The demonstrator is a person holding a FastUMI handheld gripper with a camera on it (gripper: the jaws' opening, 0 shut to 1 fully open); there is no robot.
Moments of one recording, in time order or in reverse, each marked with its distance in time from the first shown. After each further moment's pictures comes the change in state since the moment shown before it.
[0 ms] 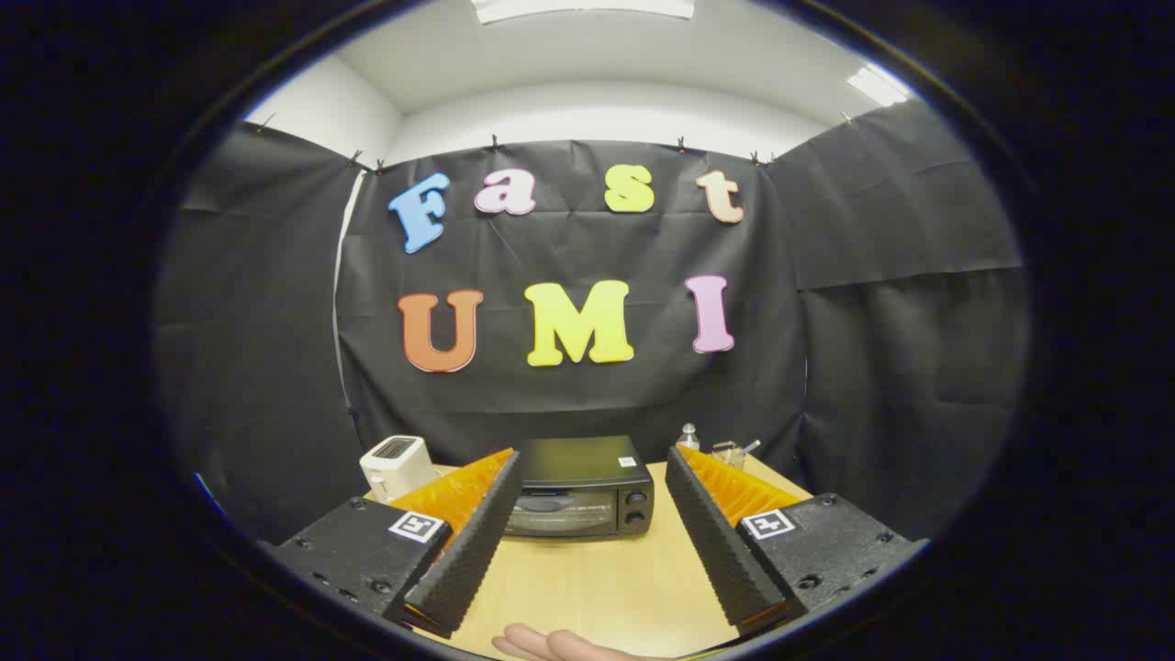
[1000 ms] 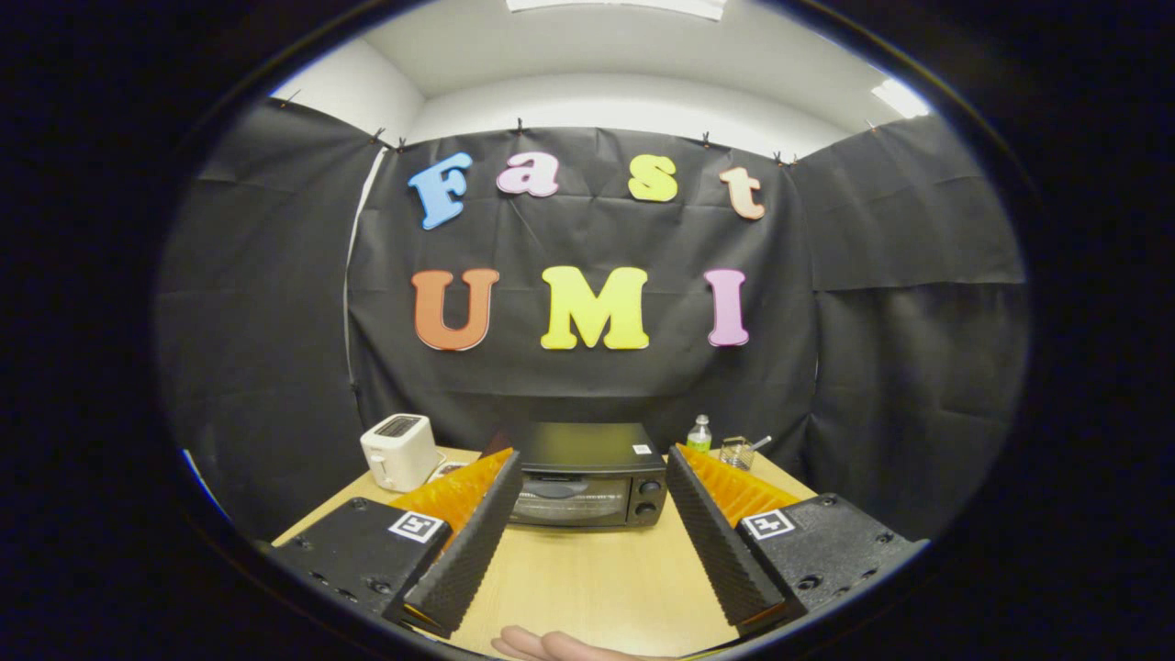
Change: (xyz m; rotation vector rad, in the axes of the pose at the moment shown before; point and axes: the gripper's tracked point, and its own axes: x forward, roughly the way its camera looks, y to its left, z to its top) arm 0.023 0.027 -0.035 -0.051 0.057 0.009
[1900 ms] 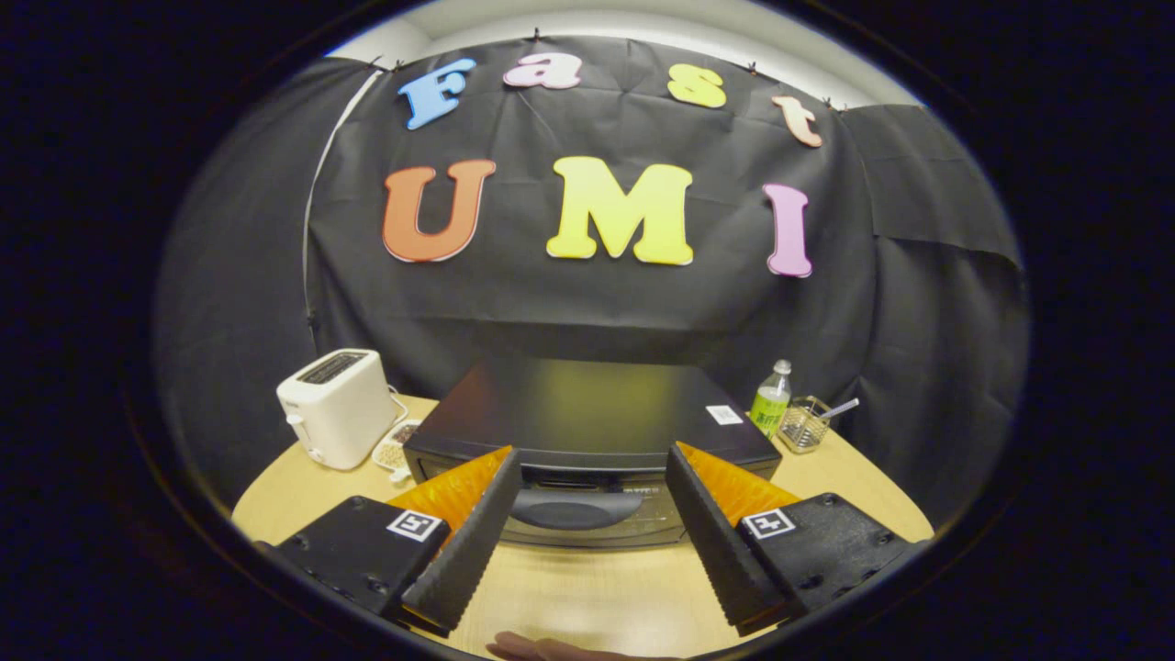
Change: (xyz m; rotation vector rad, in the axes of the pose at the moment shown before) arm 0.253 0.051 -0.134 -0.056 0.242 0.002
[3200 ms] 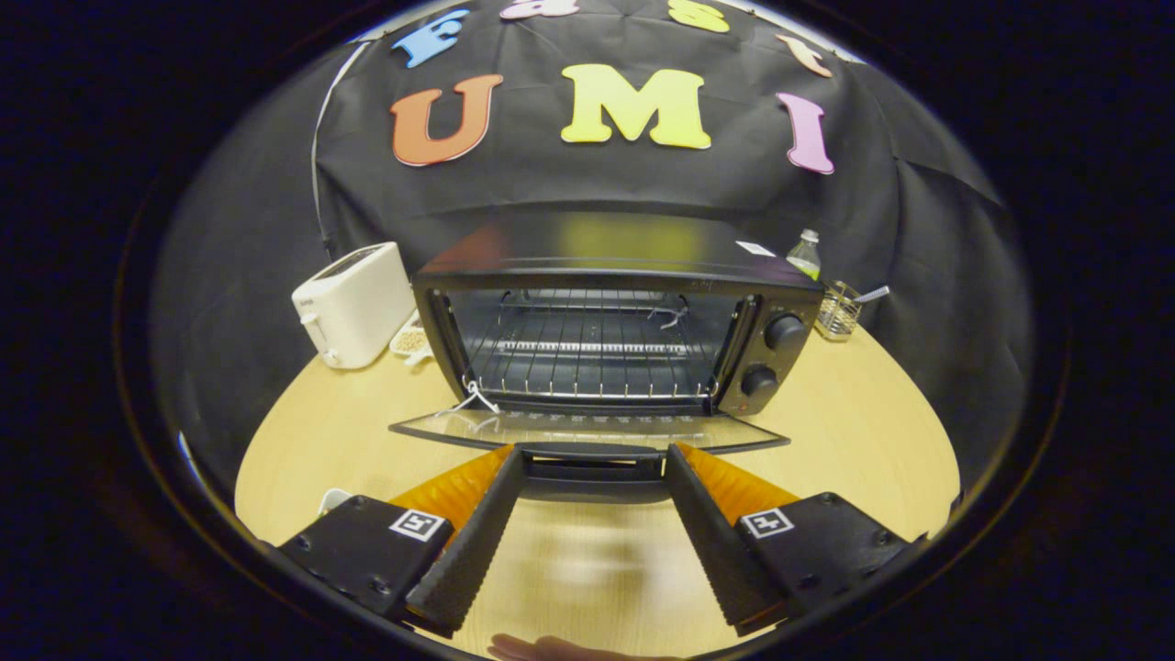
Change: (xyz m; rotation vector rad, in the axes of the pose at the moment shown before) arm -0.045 0.015 -0.131 0.020 0.312 0.071
